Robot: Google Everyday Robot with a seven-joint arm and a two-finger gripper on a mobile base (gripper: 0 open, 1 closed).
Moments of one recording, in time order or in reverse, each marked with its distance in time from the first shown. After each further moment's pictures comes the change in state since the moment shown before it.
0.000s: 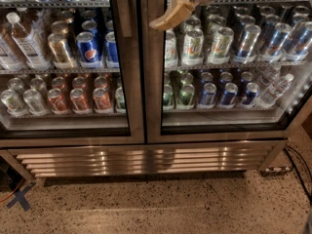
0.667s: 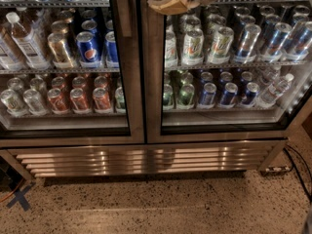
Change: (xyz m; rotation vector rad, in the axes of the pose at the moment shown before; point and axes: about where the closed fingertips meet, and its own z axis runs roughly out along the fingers) arm 0.000 0.000 0.000 0.000 0.000 0.000
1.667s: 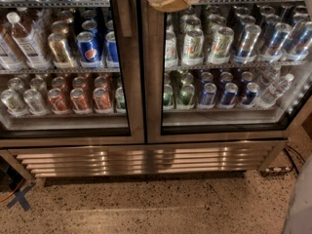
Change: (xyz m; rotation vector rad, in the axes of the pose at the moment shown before) arm 0.011 -0.012 -0.001 0.001 0.006 -0.006
